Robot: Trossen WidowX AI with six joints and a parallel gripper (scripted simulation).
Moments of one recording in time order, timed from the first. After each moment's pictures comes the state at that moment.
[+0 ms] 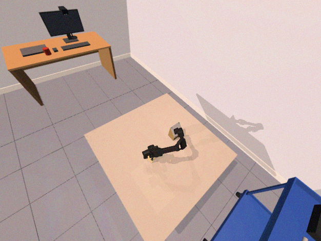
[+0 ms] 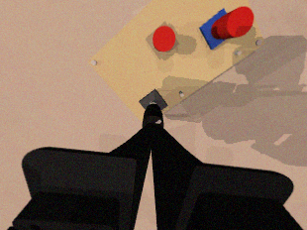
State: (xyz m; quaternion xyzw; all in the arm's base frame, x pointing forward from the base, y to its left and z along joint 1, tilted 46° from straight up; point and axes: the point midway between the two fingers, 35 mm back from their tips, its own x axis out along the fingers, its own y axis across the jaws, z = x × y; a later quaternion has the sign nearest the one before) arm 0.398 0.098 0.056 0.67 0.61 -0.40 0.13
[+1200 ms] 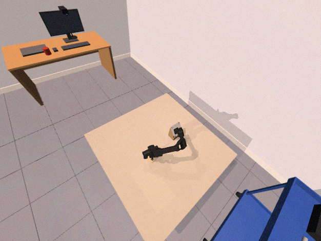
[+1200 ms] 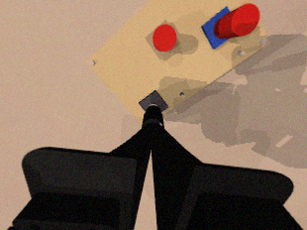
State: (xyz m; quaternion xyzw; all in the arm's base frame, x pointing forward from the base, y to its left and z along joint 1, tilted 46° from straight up) arm 0.397 0.102 0.052 0.67 0.61 -0.40 0.13
